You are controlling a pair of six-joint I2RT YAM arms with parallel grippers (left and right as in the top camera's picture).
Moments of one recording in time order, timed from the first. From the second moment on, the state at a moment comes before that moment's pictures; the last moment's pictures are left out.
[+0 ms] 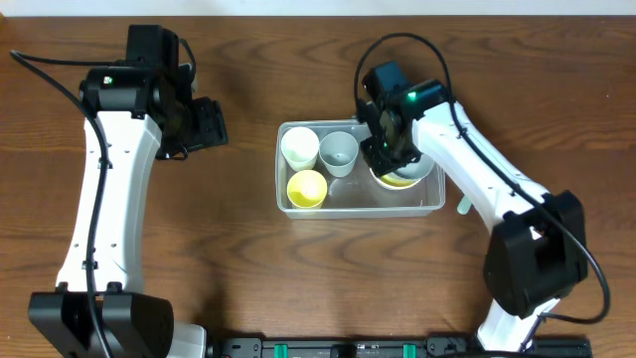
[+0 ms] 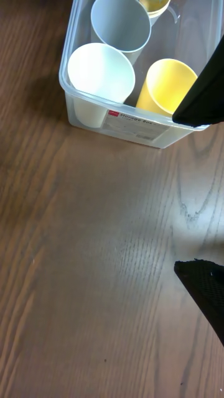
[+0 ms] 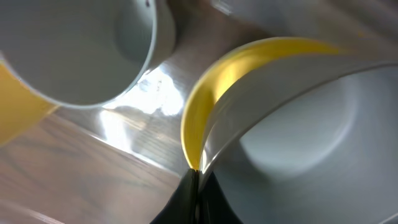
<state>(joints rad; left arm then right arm) -0.02 1.64 1.66 -1.33 0.10 -0.25 0.45 1.90 1.59 -1.12 -0.04 0.01</state>
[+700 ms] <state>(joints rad) -0.02 1.64 1.66 -1.33 0.10 -0.25 0.45 1.77 1.64 -1.18 0.00 -0.03</state>
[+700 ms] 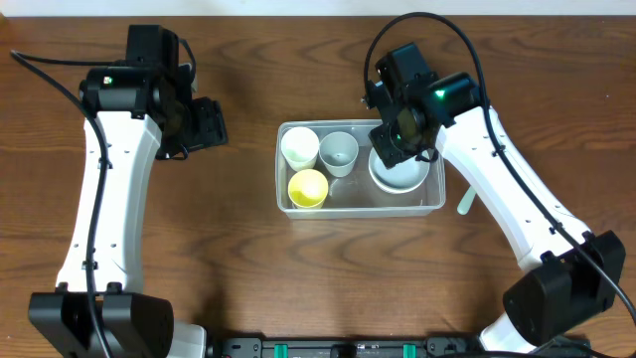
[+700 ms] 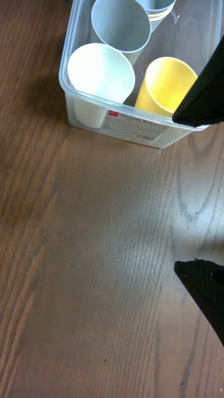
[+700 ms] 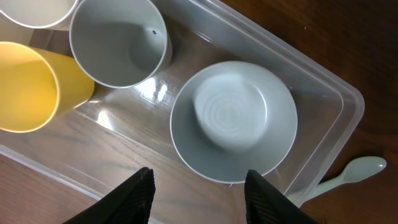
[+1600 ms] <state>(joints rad) -0.02 1.64 1.66 -1.33 0.10 -0.25 -0.26 1.45 1.65 -1.40 0.13 0.85</state>
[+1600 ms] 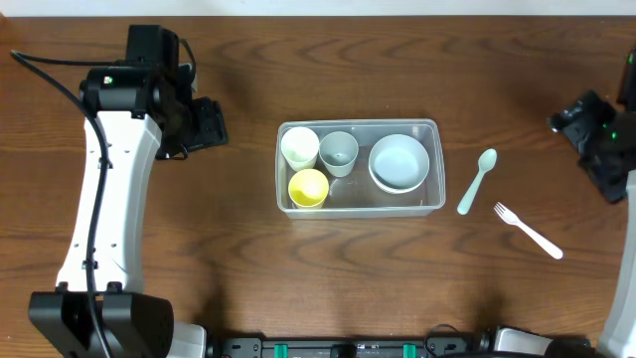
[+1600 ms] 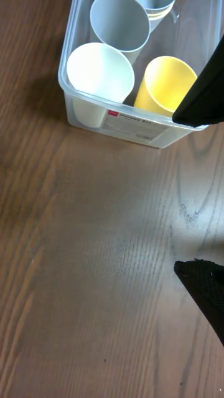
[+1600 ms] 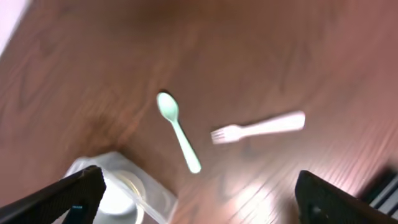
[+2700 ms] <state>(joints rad) -0.02 1.64 1.66 -1.35 0.10 -0.25 -0.41 1.48 0.81 -0.78 -0.03 1.44</state>
